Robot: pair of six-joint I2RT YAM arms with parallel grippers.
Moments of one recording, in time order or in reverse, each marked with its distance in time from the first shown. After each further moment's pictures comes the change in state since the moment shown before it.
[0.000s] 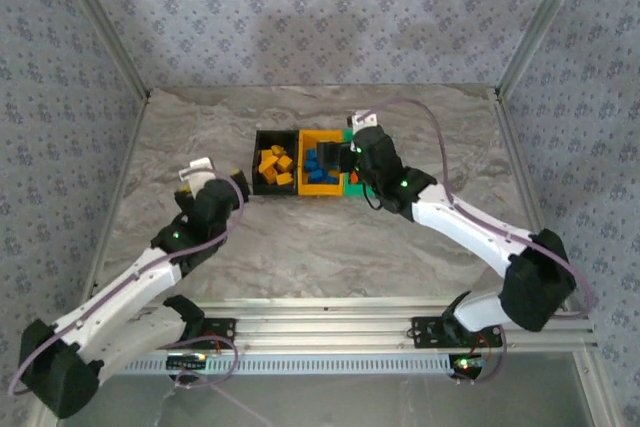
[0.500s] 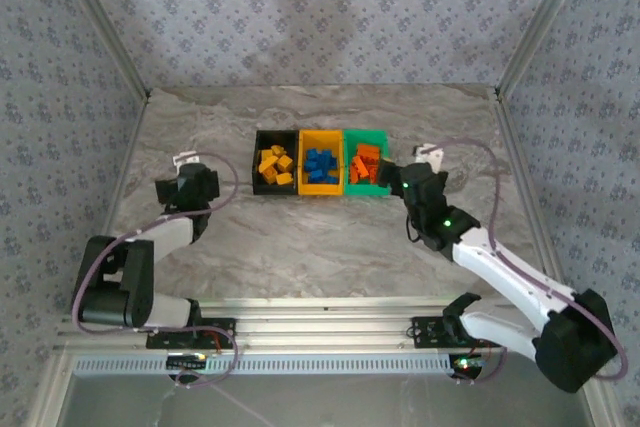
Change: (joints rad) left arm 0.425 0.481 -0.144 0.592 0.242 0.443; right arm -0.167 -0.376 -0.391 -0.010 0.235 0.117
